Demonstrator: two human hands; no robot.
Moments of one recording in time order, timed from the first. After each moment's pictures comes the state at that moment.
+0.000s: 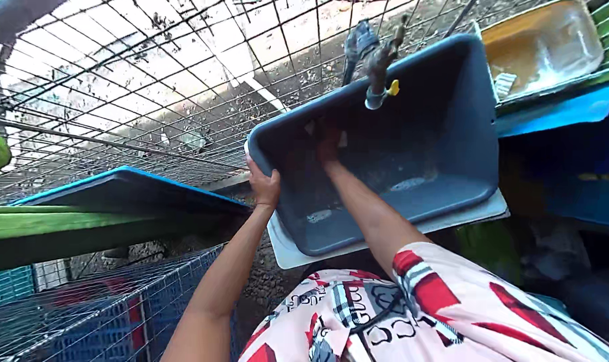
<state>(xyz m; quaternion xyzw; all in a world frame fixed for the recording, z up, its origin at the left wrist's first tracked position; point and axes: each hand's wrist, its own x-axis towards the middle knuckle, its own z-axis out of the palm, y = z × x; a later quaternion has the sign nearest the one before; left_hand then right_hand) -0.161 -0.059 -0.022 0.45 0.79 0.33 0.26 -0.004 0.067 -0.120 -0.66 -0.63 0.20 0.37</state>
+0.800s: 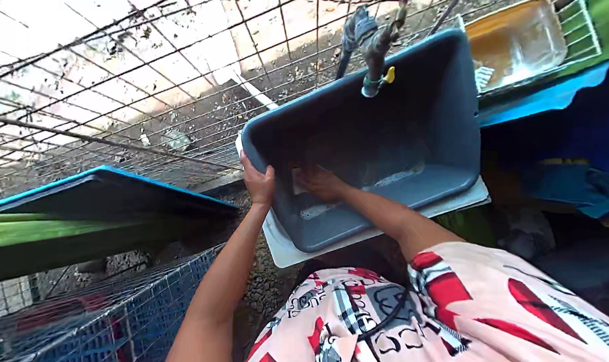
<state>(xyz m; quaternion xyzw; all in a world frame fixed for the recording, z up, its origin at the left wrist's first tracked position) -0.169 -0.067 -0.030 0.47 0.76 0.36 0.28 0.054 -0.046 -0.146 -0.30 -0.92 0.26 0.08</state>
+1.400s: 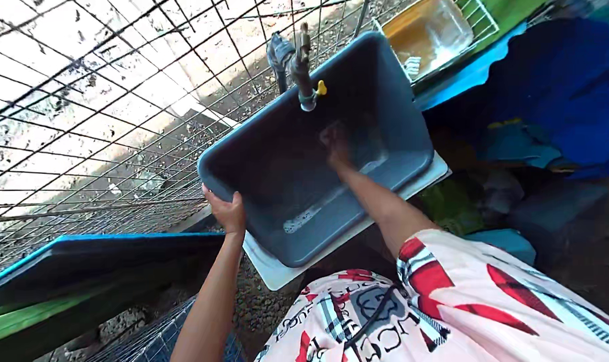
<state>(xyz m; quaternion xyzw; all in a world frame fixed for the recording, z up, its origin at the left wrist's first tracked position) -0.165 -0.058 -0.031 0.44 0.76 0.39 0.28 0.154 0.006 -0.150 -0.71 -0.66 0.17 0.20</state>
